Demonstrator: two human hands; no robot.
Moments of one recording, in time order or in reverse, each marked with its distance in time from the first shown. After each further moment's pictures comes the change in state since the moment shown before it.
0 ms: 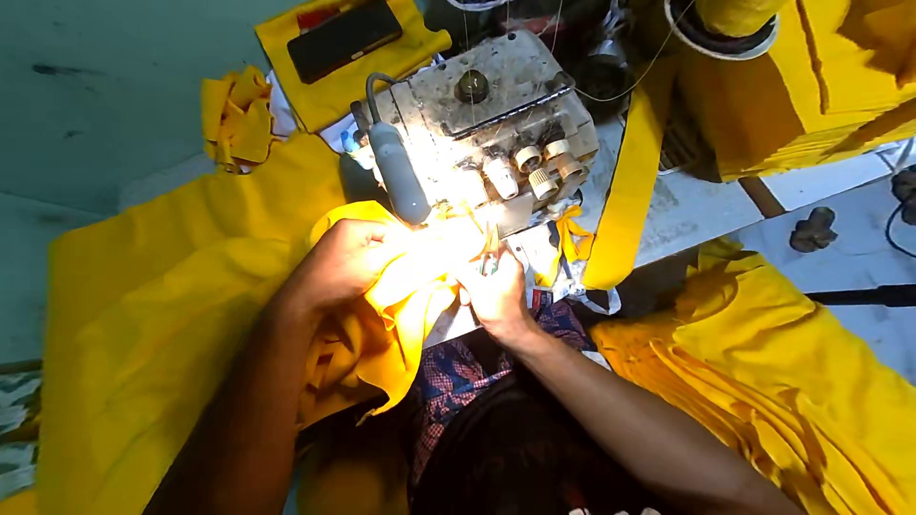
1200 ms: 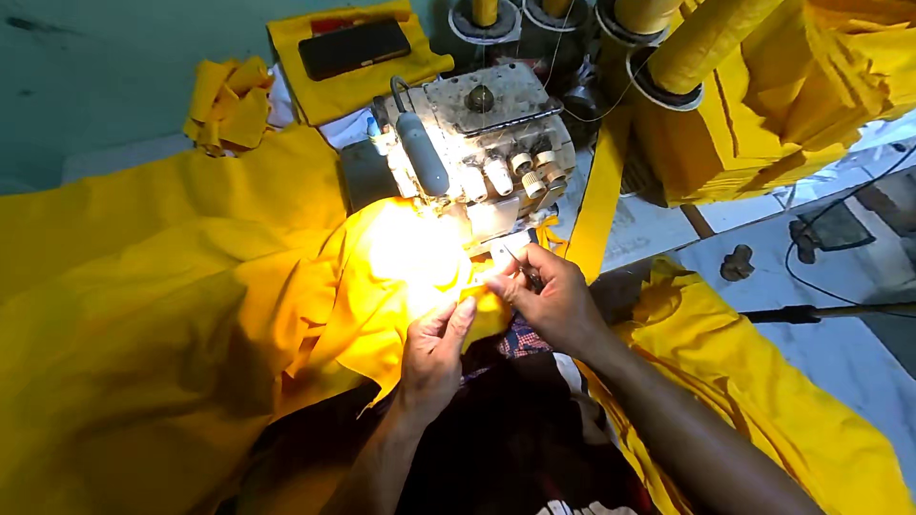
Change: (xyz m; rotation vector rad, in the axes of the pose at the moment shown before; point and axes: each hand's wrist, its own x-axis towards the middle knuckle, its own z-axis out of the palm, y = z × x) left_hand -0.081 0.028 0.163 -1.012 0.330 0.377; right_hand -0.028 -0.080 -0.081 -0.693 -0.308 -0.351
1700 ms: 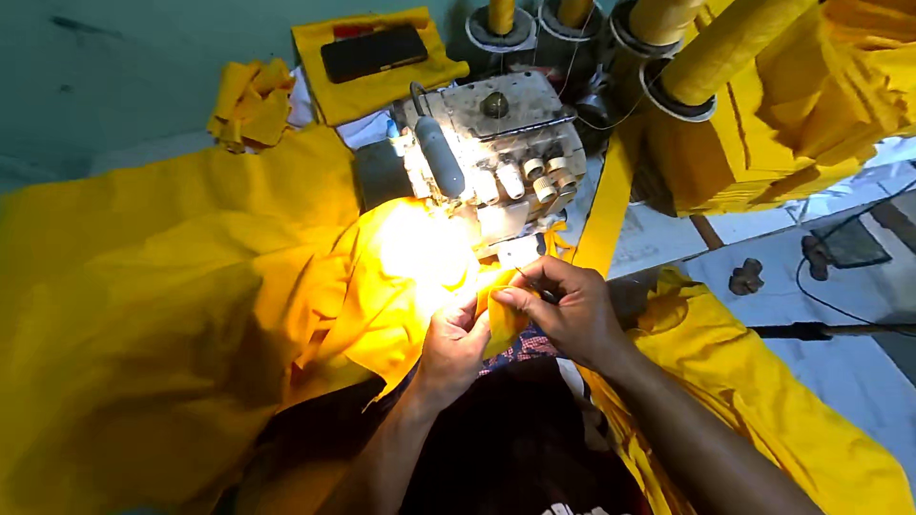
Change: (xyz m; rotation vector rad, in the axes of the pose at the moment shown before) left_hand 0.007 -0.001 0.010 -0.085 -0.096 -0.058; right_hand -0.005 -0.001 -0.004 0.025 0.017 -0.225
